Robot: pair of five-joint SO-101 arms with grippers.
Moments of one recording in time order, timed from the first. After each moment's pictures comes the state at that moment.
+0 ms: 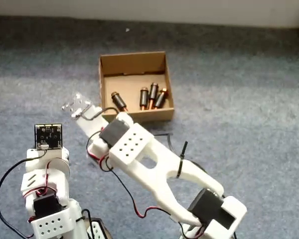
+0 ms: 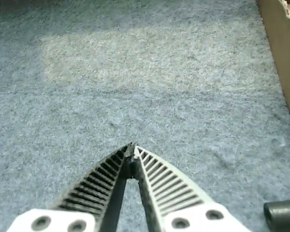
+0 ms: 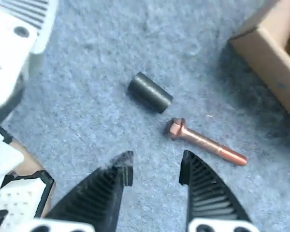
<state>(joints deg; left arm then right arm) -26.2 -103.8 95.9 52.5 -12.6 -58.2 -0.9 9.1 73.1 1.8</state>
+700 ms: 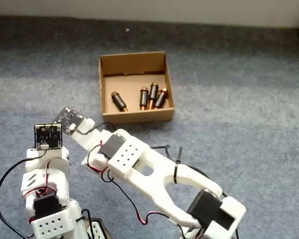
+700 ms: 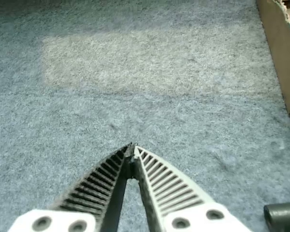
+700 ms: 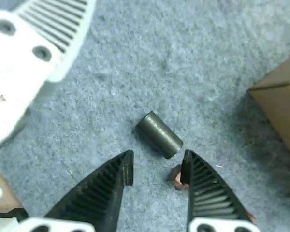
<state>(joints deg) -26.3 -103.9 95.3 52.4 -11.4 -59.1 -0.8 19.9 52.9 6.9</state>
